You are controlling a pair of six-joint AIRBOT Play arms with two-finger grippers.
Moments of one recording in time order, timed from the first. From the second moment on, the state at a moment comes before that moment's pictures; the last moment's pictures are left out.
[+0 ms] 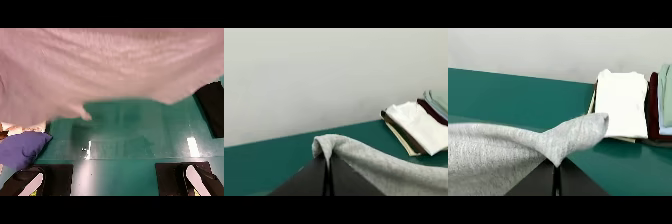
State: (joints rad) left arm -0.03 -0.83 1.94 1.29 -1.12 -1.44; right arm -0.49 -0.79 1.74 -0.86 1.35 1.28
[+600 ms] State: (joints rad) left arm -0.03 -1.30 1.41 1.27 -1.07 -1.41; right arm -0.26 -1.21 1.33 -1.08 1.27 1.35
